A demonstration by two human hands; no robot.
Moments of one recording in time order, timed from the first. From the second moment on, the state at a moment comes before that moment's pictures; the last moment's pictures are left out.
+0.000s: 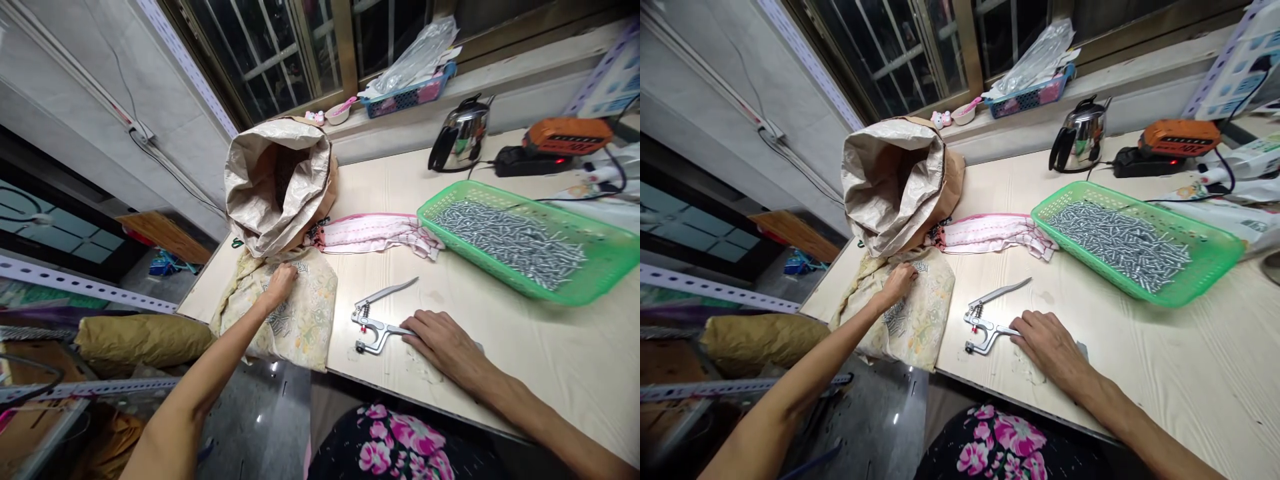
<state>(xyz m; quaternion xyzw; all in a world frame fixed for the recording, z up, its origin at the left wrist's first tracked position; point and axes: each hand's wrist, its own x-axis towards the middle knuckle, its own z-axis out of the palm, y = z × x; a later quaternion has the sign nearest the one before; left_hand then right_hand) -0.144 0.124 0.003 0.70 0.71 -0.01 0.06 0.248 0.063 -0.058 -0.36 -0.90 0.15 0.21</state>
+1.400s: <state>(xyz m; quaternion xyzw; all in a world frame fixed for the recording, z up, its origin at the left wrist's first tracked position) 0.002 0.029 -0.001 0.58 0.70 0.17 0.38 0.245 0.057 -0.036 -0.33 -0.91 -0.08 0.26</state>
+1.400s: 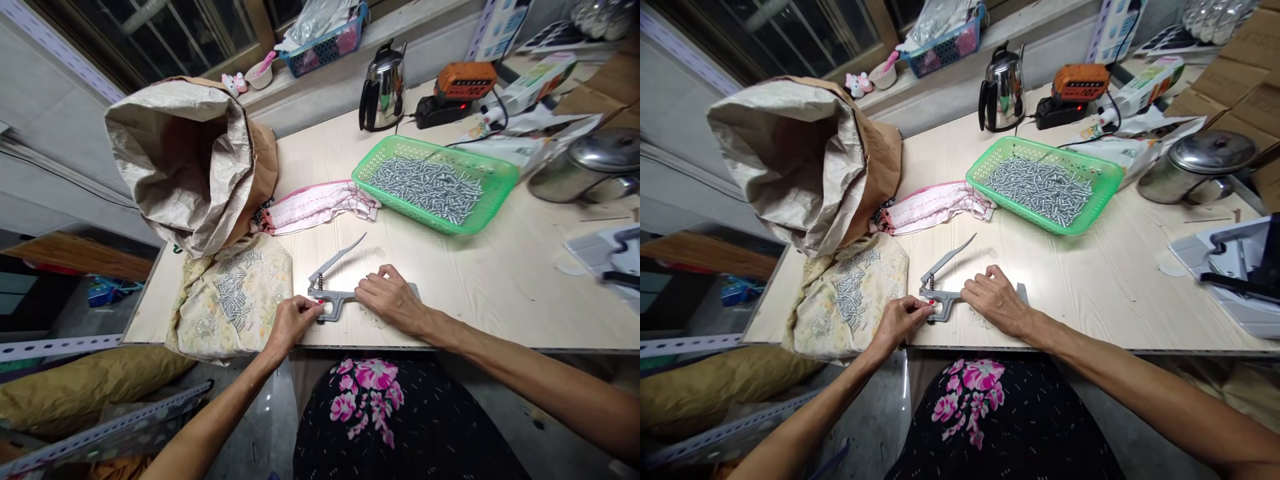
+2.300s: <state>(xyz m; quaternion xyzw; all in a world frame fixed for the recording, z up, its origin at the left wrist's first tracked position) -0.003 0.019 -0.009 0.50 0.71 0.07 0.48 0.252 0.112 -0.016 -0.34 -0.93 0.16 0.03</state>
